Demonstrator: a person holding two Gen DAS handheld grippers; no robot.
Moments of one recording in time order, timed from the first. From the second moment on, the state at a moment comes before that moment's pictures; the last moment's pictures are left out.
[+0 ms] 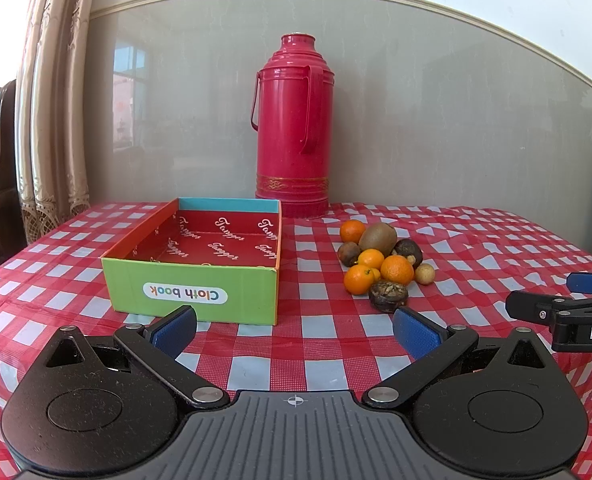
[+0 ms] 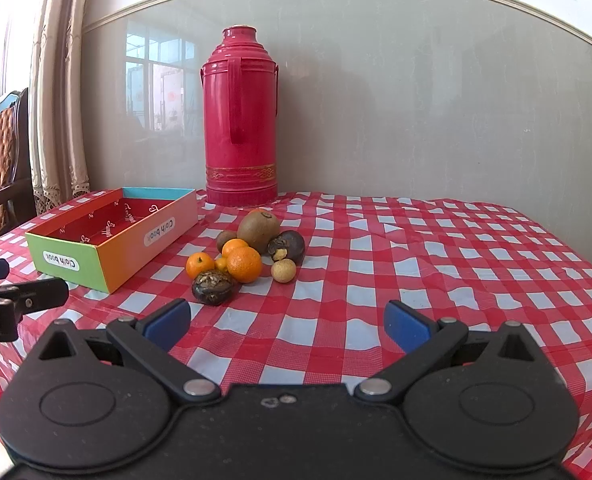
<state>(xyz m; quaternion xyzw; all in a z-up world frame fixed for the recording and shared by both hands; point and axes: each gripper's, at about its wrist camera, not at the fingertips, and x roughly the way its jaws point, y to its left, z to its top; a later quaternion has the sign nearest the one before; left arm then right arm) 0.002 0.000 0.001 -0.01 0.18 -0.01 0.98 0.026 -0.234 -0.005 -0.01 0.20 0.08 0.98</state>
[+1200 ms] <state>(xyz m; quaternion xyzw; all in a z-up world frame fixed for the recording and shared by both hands) 0.137 -0.091 -0.039 0.01 0.28 -0.07 0.96 0.098 -0.305 -0.014 0.09 0.21 -0.04 0.97</state>
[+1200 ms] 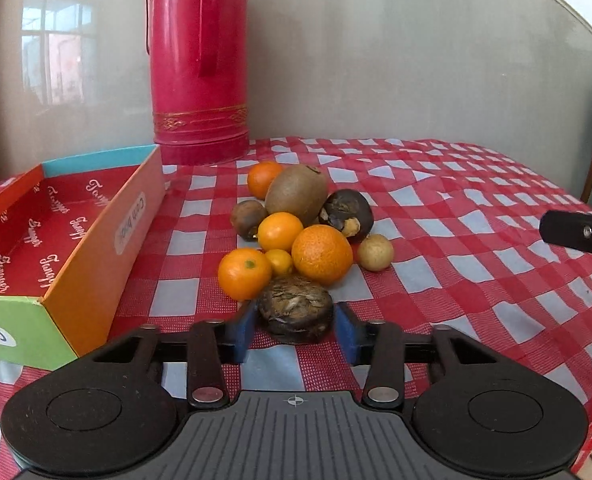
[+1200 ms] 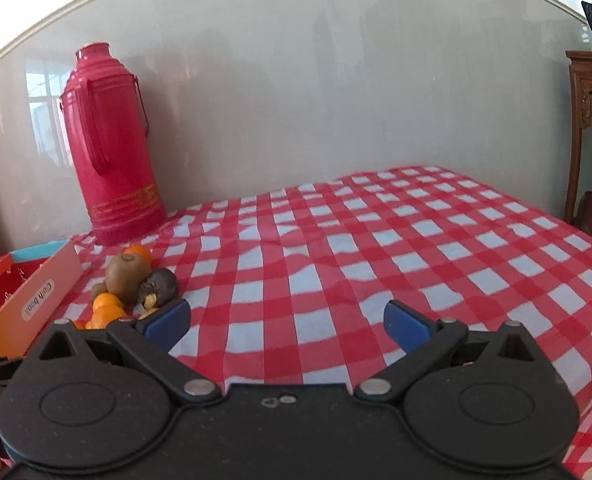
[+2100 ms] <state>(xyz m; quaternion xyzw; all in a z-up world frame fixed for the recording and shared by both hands) 0.091 0.045 0.010 -0.01 0.14 0.08 0.99 0.104 -0.209 -0.018 -0.01 0.23 0.07 0.97</state>
